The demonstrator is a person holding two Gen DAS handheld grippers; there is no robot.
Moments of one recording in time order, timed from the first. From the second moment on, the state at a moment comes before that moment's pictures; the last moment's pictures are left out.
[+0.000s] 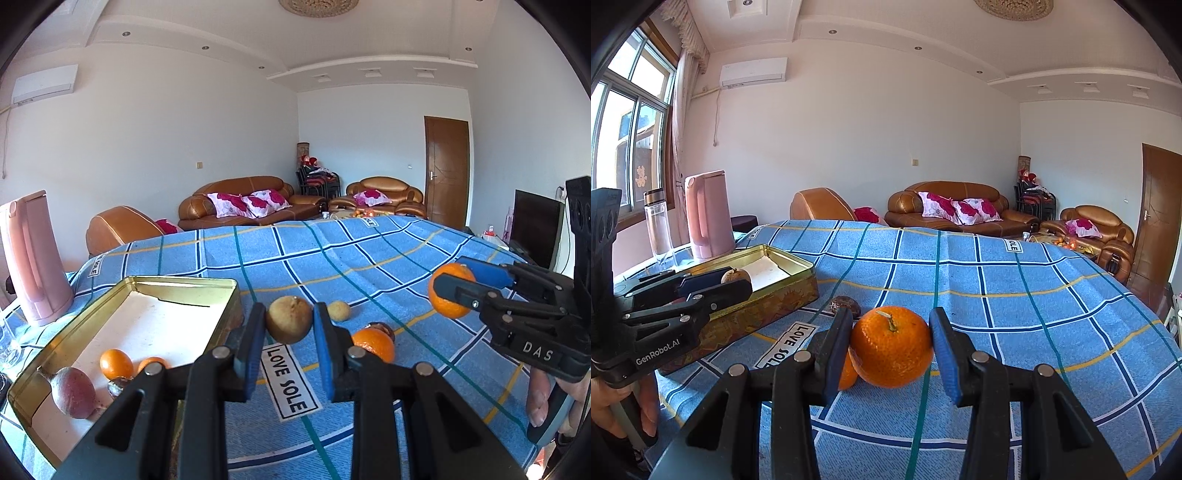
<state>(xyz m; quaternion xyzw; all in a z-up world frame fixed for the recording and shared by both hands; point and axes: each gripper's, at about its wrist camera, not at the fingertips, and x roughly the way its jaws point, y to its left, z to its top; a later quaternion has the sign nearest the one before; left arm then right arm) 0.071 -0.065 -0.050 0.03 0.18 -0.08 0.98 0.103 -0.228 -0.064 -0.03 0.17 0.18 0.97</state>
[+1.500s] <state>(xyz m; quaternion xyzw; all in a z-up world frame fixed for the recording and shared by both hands) 0.056 -0.014 -0.047 0.01 0.19 -0.01 0.98 0.097 -0.150 -0.043 -0.07 0.14 0.25 0.95</state>
